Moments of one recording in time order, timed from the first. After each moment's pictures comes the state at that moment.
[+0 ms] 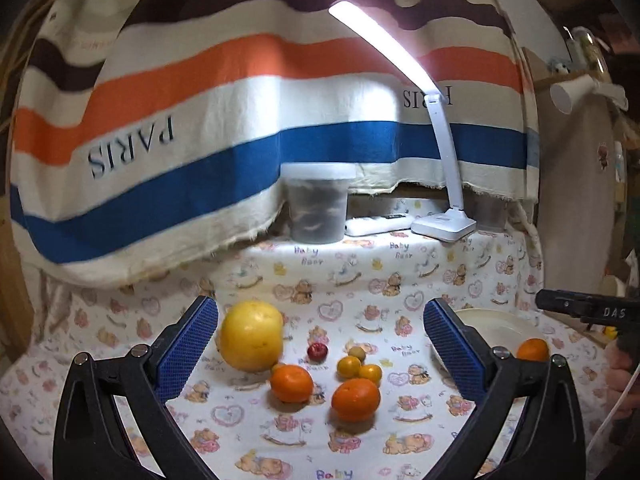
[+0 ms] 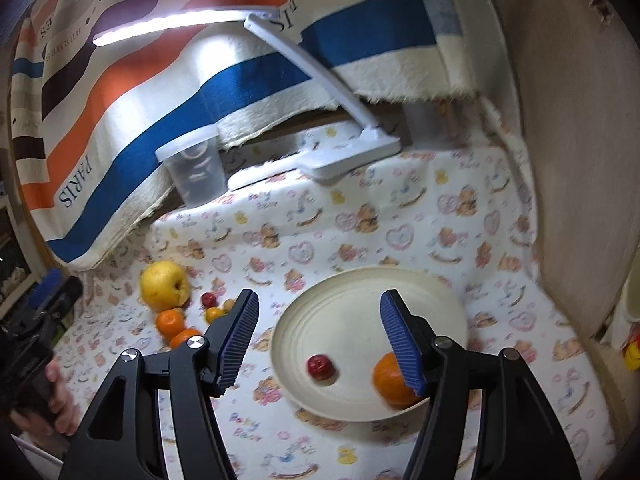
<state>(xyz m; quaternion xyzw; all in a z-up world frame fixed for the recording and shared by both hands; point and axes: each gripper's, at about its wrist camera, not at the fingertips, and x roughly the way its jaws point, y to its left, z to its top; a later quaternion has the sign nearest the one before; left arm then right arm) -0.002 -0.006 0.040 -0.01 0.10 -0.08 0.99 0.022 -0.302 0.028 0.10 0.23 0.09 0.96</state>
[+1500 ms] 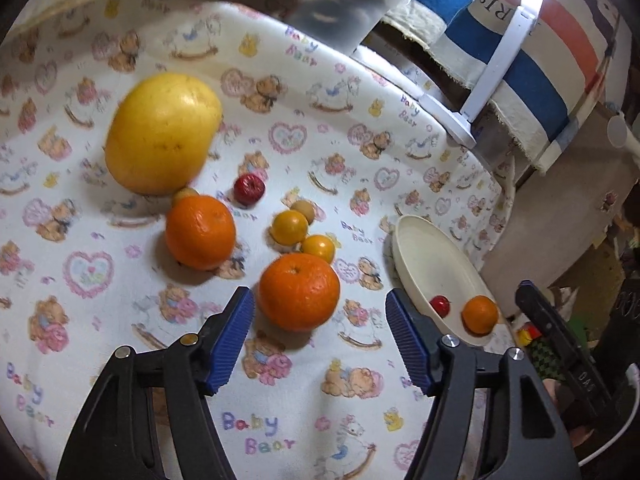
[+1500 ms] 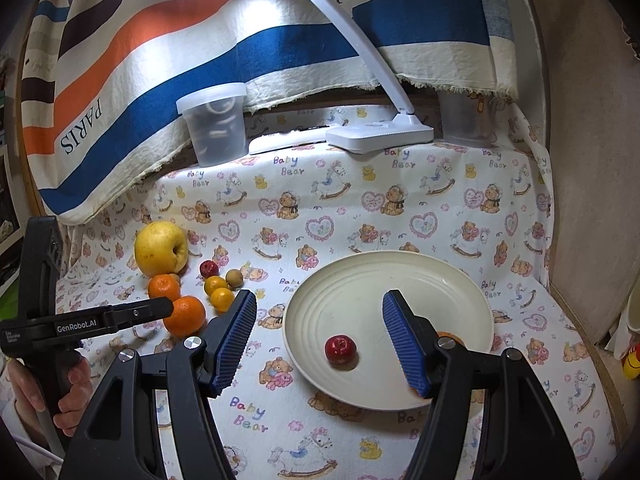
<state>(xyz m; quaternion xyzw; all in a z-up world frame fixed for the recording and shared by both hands) 0.082 0.000 -0.050 -0.20 0.38 -0.21 0.88 0.021 -0.257 0.007 0.03 0.23 0.08 0.97</state>
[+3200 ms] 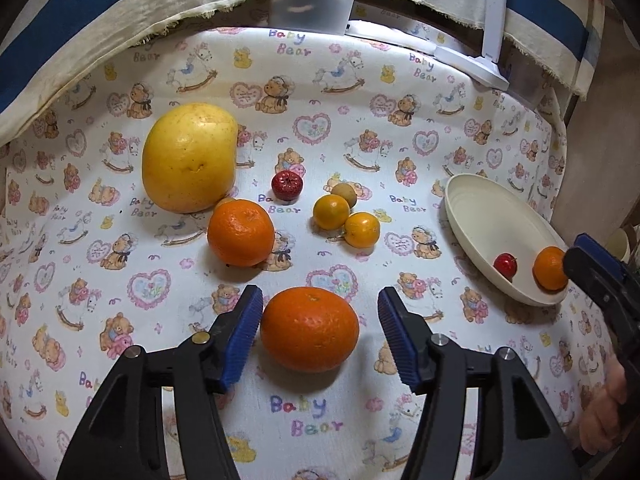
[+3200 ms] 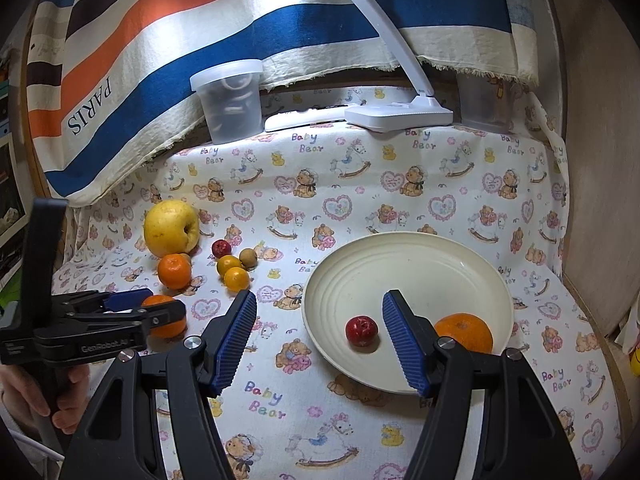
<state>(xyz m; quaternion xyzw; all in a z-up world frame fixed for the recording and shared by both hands) 0.069 -0.030 -0.044 -0.03 0.39 -0.10 0.92 0.019 -0.243 -0.002 0.02 0.25 0.10 0.96</state>
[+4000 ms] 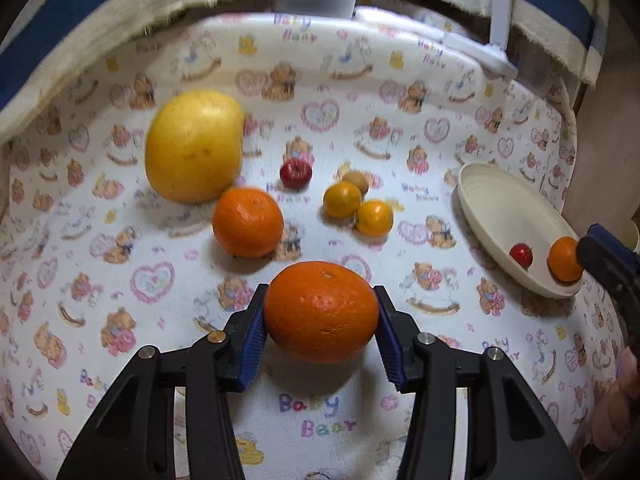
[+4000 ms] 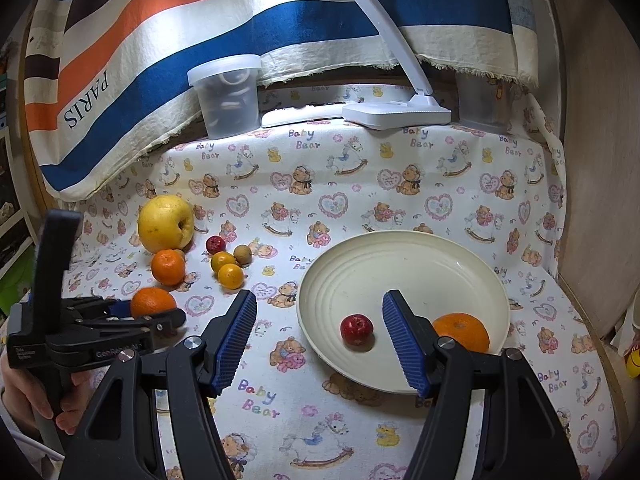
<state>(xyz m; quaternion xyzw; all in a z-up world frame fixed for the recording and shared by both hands) 0.065 -0.028 -0.049 -0.02 0.39 -0.08 0.92 0.023 -0.243 -0.007 0.02 0.26 0.09 0.96</state>
